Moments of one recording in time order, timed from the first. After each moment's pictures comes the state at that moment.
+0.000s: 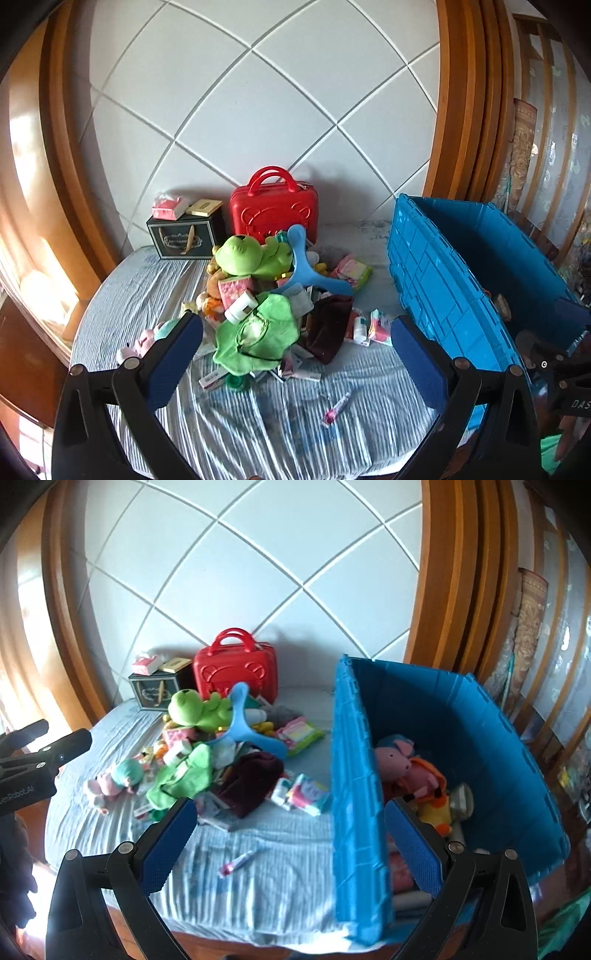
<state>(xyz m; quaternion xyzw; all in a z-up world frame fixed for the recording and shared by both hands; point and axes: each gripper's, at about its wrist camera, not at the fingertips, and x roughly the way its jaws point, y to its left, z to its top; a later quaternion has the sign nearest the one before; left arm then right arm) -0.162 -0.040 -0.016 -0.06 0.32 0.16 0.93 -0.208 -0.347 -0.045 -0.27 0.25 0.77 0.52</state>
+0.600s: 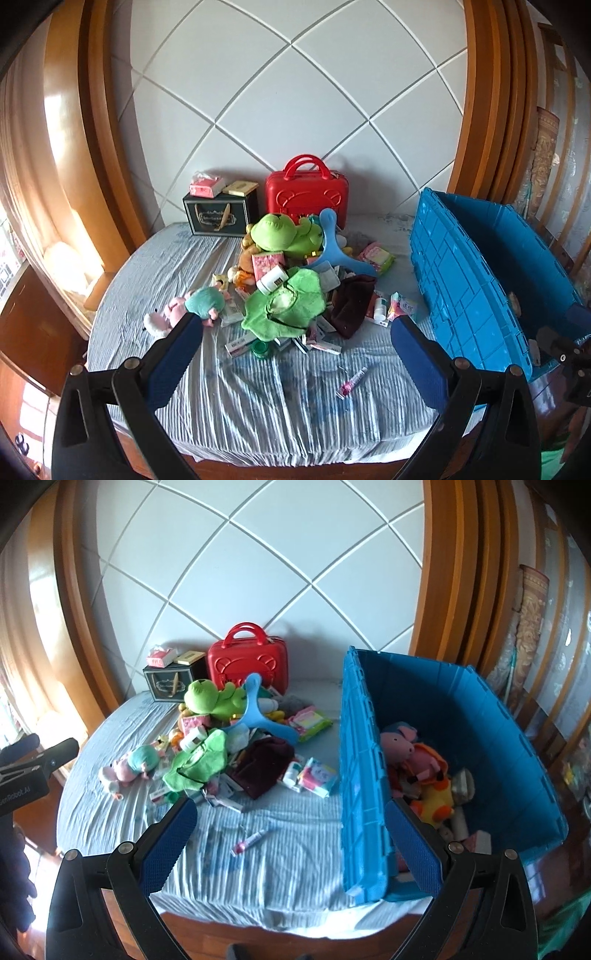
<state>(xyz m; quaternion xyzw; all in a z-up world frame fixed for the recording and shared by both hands) -0.216 -0.051 -0.015 -0.08 0.34 0.19 0.92 -0.186 -0.382 -0.043 -0.27 0.26 0.78 0.50</state>
